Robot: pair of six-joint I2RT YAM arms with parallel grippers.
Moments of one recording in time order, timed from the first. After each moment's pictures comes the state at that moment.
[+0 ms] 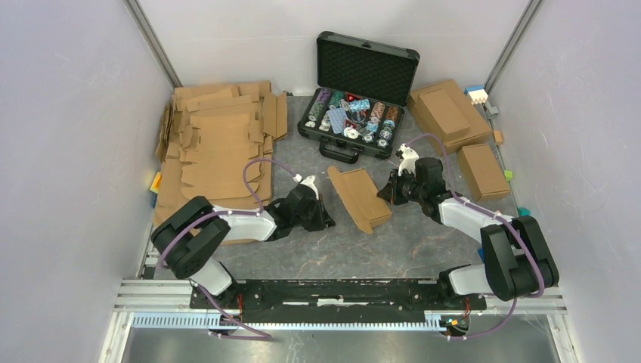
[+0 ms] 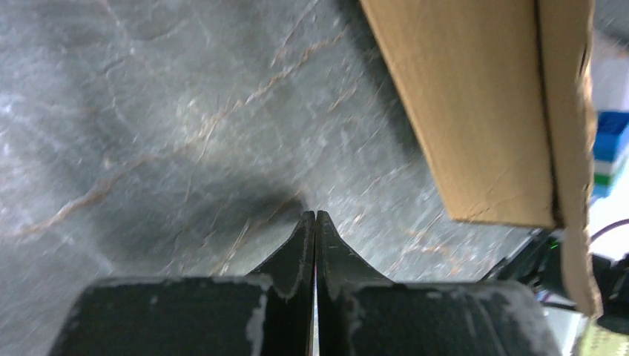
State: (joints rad) left arm -0.82 1.56 0.57 0.24 0.08 -0.83; right arm 0.27 1.37 0.54 0.16 -0.41 0.22
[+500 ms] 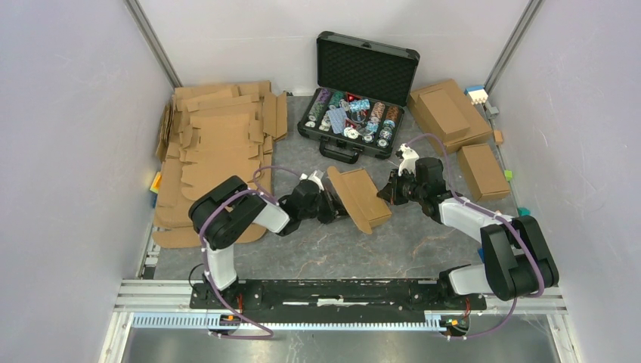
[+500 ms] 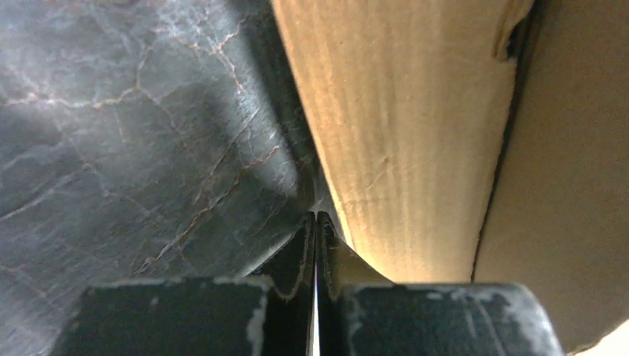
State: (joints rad) left arm -0.76 1.87 0.62 0.71 0.25 -1.15; right arm 0.27 1.37 0.54 0.16 -0.42 0.21
